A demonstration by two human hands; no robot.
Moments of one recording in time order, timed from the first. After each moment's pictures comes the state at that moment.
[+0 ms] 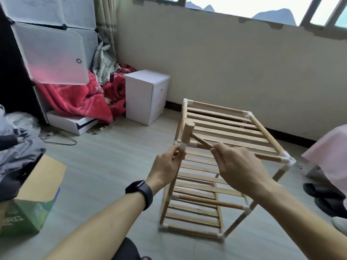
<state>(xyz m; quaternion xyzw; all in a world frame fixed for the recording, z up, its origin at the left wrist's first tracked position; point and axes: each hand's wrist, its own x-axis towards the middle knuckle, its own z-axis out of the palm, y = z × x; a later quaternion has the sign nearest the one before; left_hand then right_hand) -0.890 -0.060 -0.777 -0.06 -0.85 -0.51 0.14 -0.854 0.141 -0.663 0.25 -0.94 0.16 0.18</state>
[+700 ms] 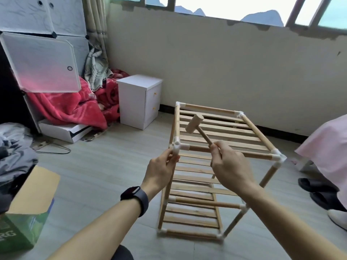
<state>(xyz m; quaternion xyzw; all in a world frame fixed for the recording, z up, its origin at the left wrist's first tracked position) -0.893 -0.059 -0.779 -0.06 -0.85 -0.50 0.17 -0.861 0.142 -0.679 0.13 -0.93 0.30 0.13</state>
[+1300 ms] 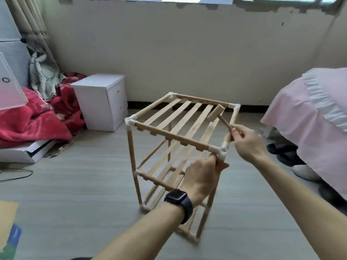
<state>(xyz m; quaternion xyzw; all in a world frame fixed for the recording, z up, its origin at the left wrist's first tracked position) -0.865 0.142 -0.764 -0.26 -0.89 -0.33 0.16 -0.892 0.312 -0.704 -0.09 -0.91 0.34 0.20</state>
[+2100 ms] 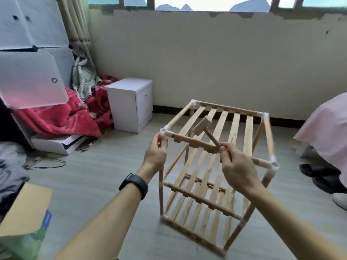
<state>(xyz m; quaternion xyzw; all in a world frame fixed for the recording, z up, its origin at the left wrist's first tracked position) -0.944 -0.031 -0.748 0.00 -0.81 -0.58 0.12 -0.887 0.206 -0.720 0.11 -0.88 0.41 0.20</state>
